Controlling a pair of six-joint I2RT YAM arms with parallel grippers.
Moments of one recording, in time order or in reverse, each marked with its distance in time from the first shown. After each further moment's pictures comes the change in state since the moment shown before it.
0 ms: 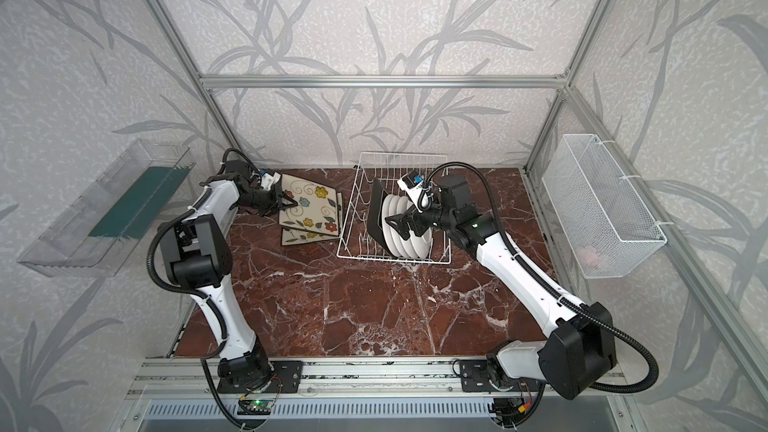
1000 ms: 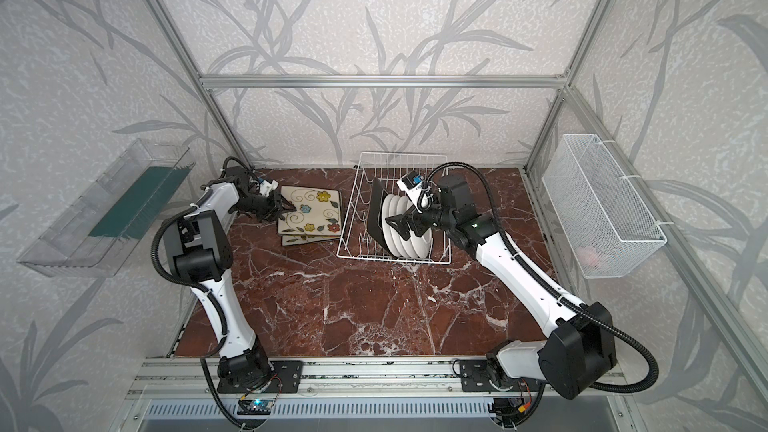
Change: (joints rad) left arm 0.029 0.075 0.016 -0.021 -0.047 0.011; right arm 0.002 0.000 0.000 -0.006 0.012 -0.019
